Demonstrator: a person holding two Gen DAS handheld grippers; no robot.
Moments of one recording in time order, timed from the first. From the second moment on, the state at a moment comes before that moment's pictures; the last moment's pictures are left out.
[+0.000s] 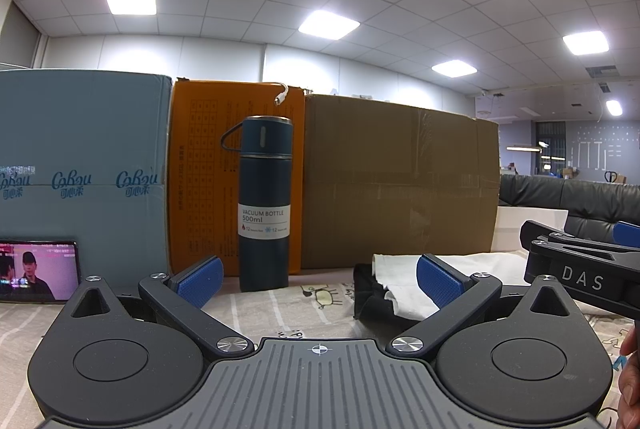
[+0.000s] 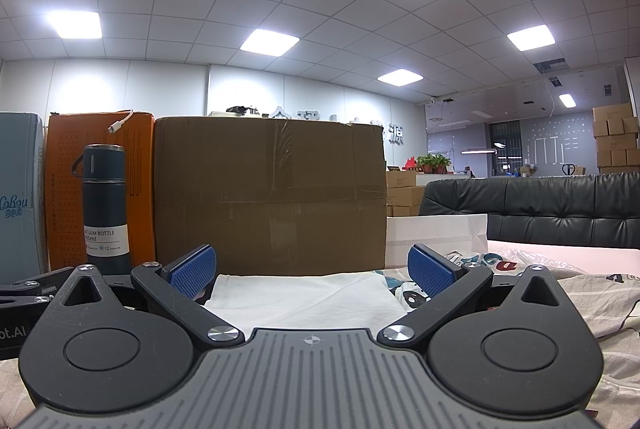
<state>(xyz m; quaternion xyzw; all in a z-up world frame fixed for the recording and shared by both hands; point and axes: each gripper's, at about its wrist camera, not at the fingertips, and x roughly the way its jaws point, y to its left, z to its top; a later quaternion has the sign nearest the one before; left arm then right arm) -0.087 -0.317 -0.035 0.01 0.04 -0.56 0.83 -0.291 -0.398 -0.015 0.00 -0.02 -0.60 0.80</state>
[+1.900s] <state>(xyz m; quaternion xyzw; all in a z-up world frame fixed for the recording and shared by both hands) -0.089 -0.315 -0.035 0.01 0.04 -0.56 0.82 -0.290 -0.399 -0.016 0.00 -0.02 -0.60 0.80</state>
